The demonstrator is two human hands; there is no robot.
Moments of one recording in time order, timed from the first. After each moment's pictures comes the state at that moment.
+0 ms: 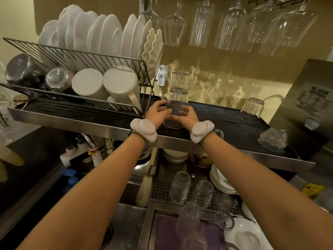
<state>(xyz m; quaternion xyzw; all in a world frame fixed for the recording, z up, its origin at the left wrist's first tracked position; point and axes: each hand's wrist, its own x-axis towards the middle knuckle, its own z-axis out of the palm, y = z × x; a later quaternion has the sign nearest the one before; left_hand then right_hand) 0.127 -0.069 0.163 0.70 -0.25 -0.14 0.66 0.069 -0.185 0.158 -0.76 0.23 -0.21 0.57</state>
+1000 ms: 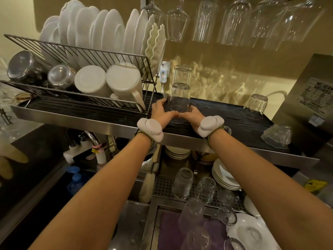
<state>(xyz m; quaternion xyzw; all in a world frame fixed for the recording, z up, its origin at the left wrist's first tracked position) 0.118 -0.071 0.163 0.75 -0.25 -0.11 0.60 0.071 -0.191 0.165 -0.77 0.25 -0.15 0.57</state>
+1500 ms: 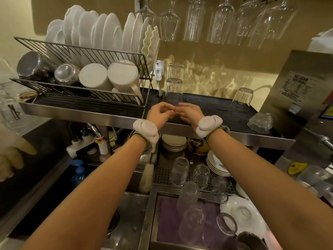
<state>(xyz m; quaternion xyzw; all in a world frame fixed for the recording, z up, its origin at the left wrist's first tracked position) 0.064 -0.030 0.162 0.70 -0.33 -0.11 0.63 0.005 -0.147 0.181 -0.70 0.26 -0.18 0.64</state>
